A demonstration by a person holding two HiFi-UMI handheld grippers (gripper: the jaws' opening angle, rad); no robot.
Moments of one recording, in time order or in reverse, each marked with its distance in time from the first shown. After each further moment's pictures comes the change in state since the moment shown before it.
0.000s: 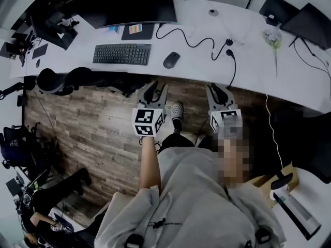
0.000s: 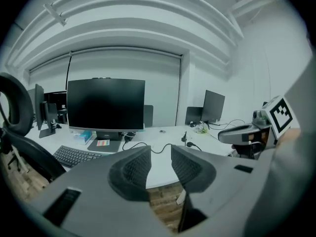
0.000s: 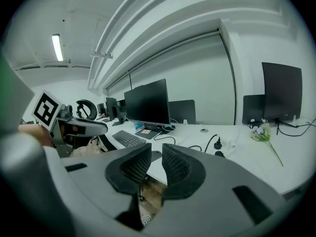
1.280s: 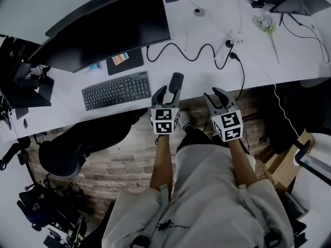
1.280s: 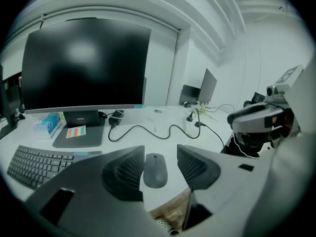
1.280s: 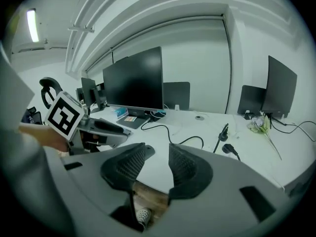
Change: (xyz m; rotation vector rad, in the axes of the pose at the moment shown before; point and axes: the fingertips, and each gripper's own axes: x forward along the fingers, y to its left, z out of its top) left arm 0.172 0.088 -0.066 0.035 0.225 -0.261; right arm 0.141 0.005 -0.019 0.025 0.193 -0.209
